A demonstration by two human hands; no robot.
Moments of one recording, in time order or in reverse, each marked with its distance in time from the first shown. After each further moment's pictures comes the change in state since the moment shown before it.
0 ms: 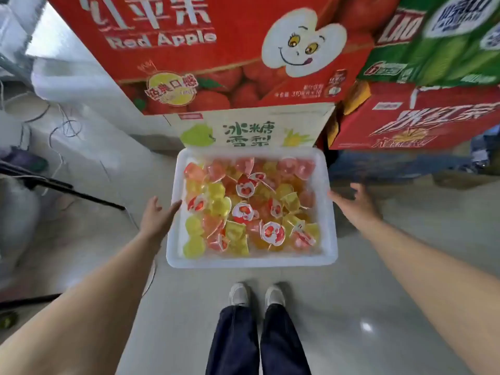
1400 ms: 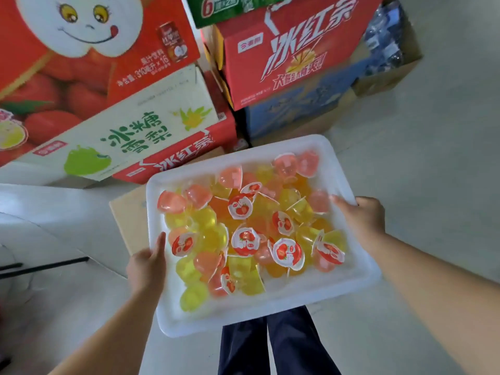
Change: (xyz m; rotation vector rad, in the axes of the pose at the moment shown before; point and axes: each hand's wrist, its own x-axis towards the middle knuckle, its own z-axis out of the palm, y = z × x) left_hand -0.071 -0.013 0.092 0.480 0.075 0.184; right_hand -0.065 0.168 -0.052 0.245 0.366 0.257
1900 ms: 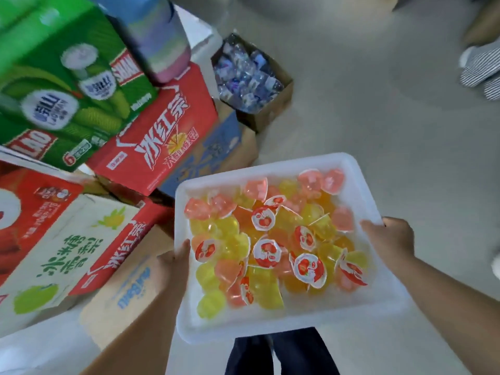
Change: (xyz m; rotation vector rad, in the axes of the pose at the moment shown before) left_hand -0.159 0.204 0.074 0.161 -0.171 0.423; right_hand -0.019 0.127 -0.229 0.206 0.322 0.344
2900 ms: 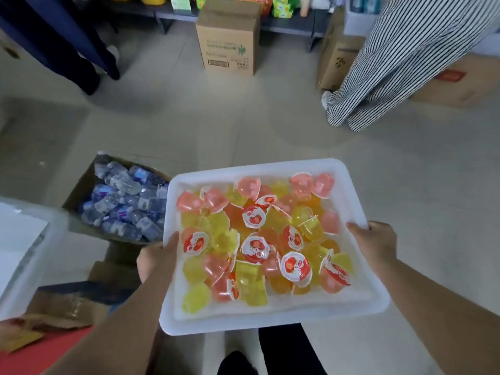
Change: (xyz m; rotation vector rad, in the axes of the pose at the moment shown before) left_hand 0.070 0.560 0.222 0.121 -0.250 0.352; right_hand 0.365 -0.114 -0.199 0.188 0.329 0.264
